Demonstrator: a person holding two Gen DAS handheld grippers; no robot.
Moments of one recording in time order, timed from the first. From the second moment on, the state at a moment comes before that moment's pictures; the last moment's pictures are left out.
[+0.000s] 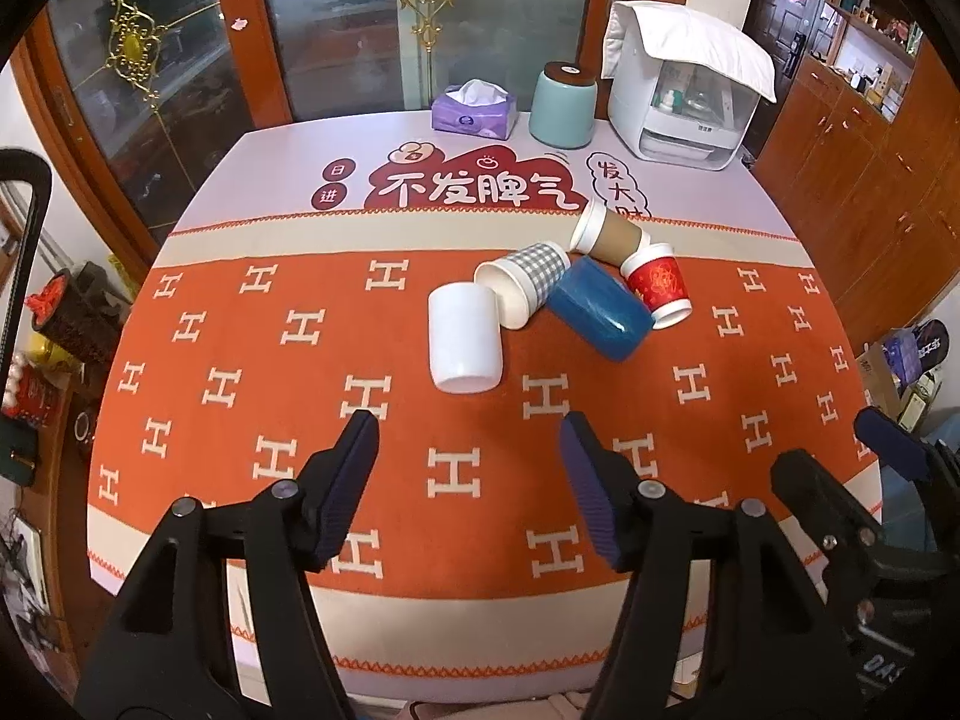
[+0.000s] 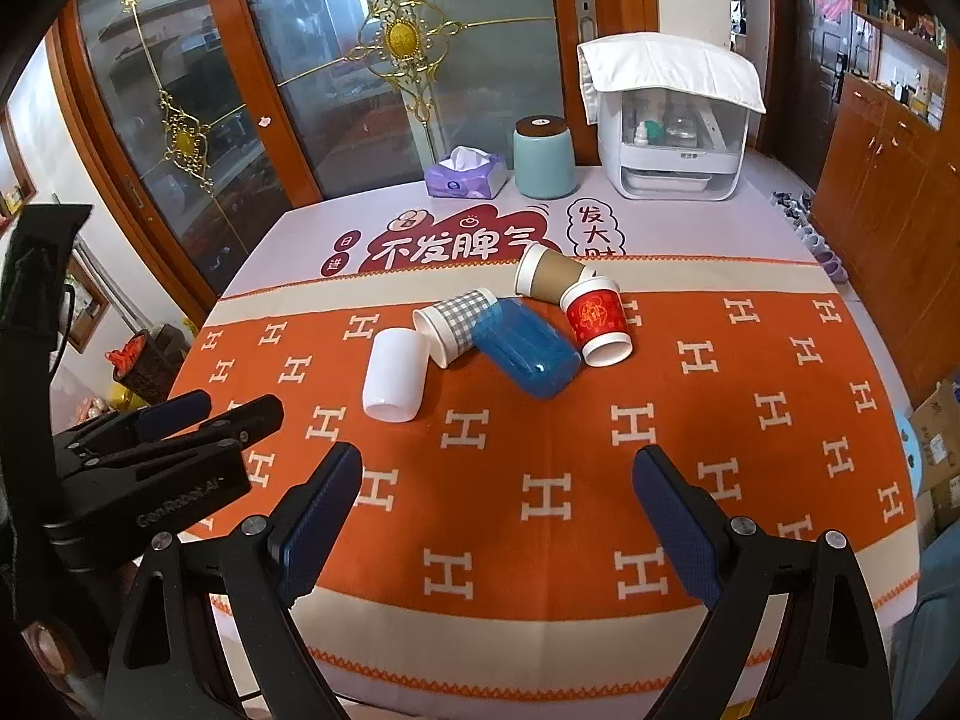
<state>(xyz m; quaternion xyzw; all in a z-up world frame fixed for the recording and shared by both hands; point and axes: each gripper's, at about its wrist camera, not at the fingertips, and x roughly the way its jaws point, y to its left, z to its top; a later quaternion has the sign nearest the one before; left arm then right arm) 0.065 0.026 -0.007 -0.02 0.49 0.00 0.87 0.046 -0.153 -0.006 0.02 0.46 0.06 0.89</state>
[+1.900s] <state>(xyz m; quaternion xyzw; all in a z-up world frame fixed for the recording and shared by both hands) 0.263 0.043 -0.228 -0.16 0.62 0.05 0.76 0.209 -0.224 -0.186 0.11 0.58 0.03 0.81</state>
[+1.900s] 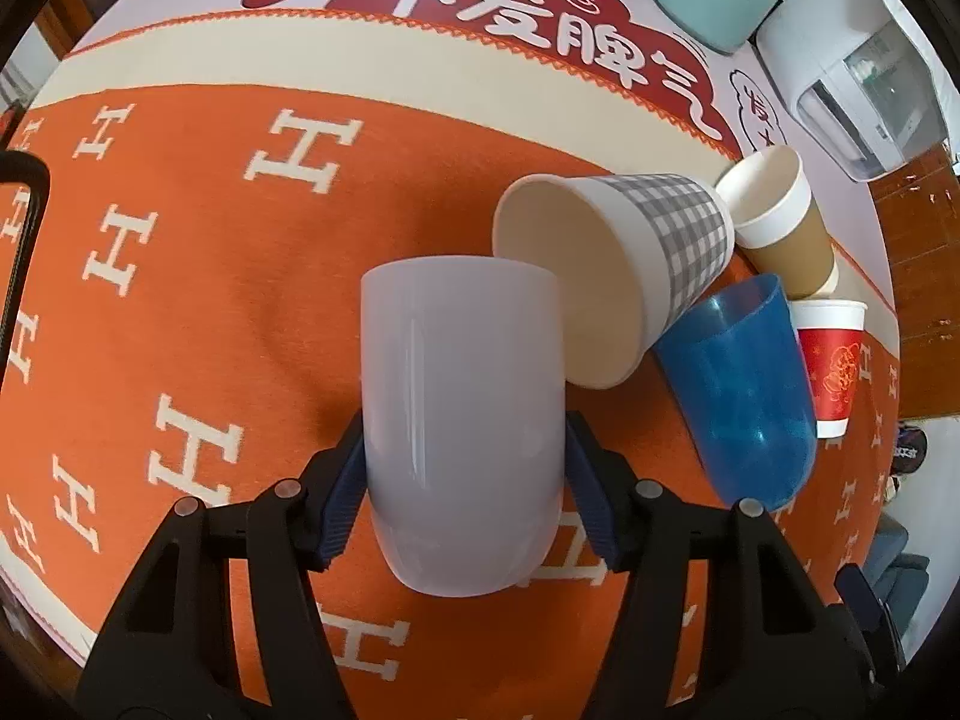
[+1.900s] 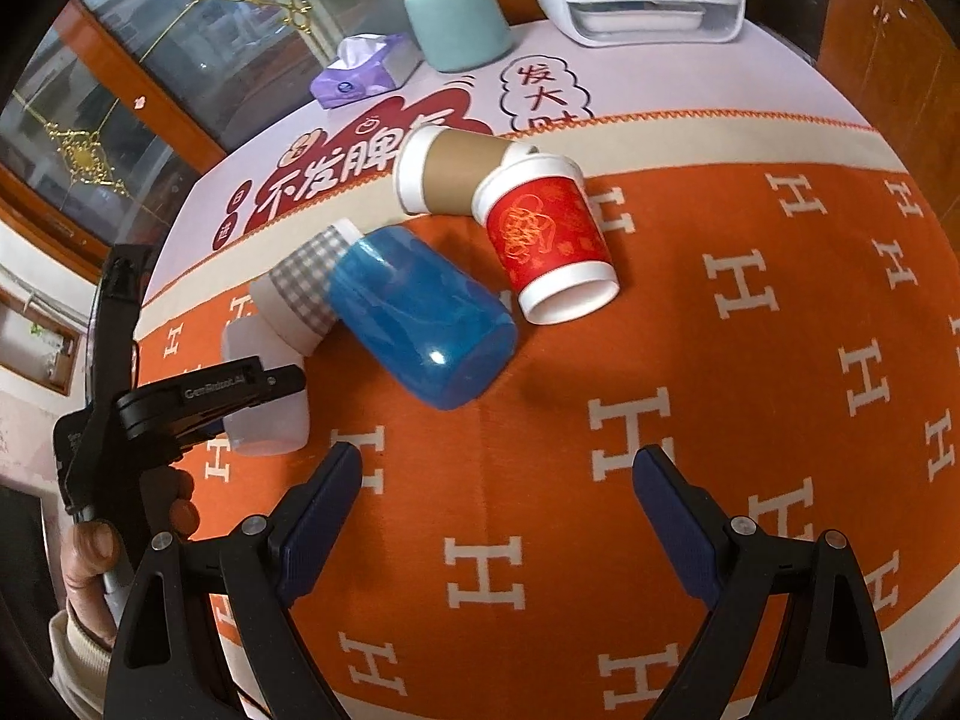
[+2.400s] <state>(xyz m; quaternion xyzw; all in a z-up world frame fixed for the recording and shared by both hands) 0.203 0.029 -0.198 -0.05 0.60 -0.02 0.80 0.196 -0.237 -0.197 0.12 0.59 0.02 0.80</state>
